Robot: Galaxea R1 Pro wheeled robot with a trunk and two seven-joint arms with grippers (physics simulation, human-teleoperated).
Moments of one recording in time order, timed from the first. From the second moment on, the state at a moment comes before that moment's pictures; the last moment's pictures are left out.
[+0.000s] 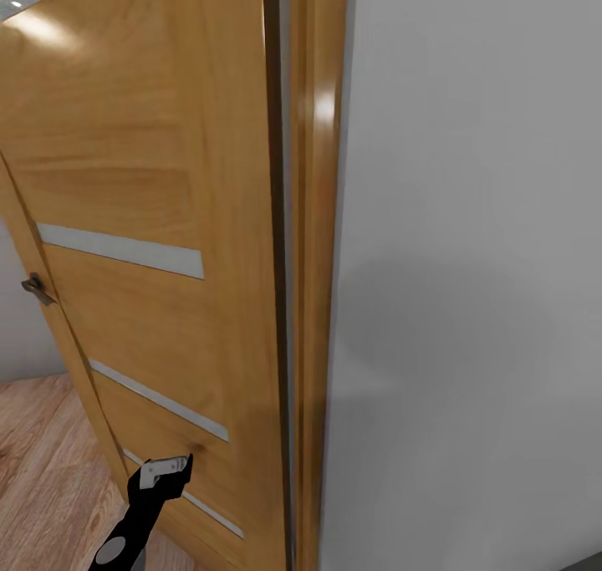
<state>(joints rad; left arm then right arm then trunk) -0.28 0.10 0.04 -0.69 0.12 -0.30 -0.01 -0.05 -0.05 0.00 -0.16 0.00 0.03 0.03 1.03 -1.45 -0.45</state>
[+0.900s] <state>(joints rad) -0.33 0.10 0.03 -0.62 0.11 -0.30 -0.01 -0.05 -0.05 0.00 -0.16 0.00 0.03 0.03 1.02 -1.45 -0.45</state>
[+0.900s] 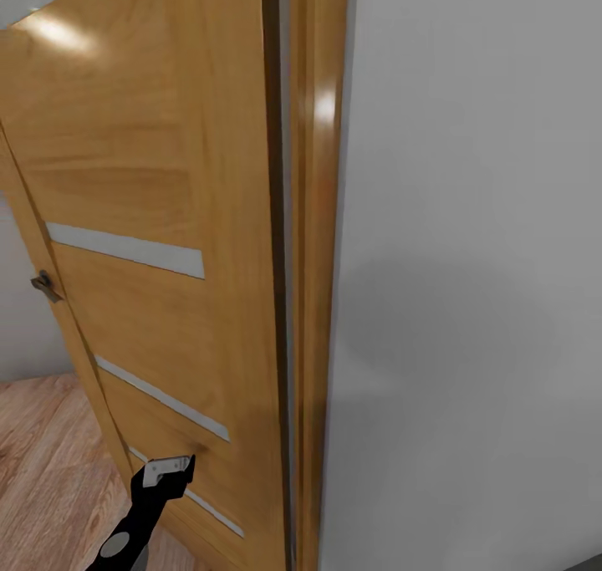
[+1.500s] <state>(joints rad) -0.33 0.10 0.03 -0.61 0.12 -0.30 -0.01 -0.05 -0.05 0.00 -0.16 0.00 0.03 0.03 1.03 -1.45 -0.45</state>
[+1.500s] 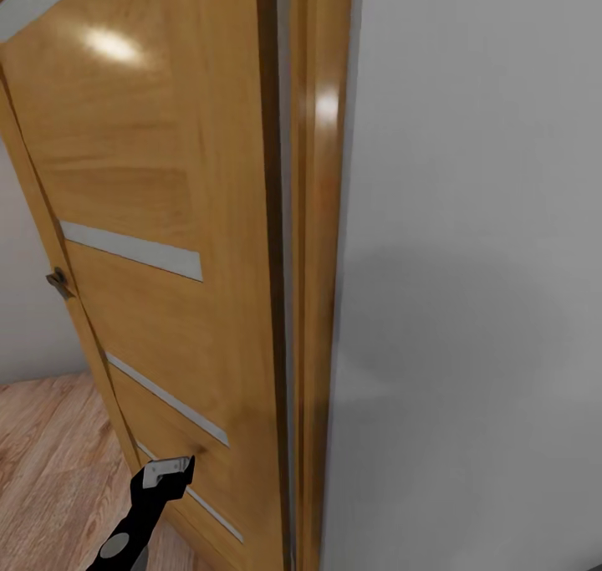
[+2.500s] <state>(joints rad) -0.33 0.10 0.04 -0.61 0.12 -0.31 0.01 -0.05 -0.05 0.00 -0.16 0.00 0.03 0.03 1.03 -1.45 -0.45</state>
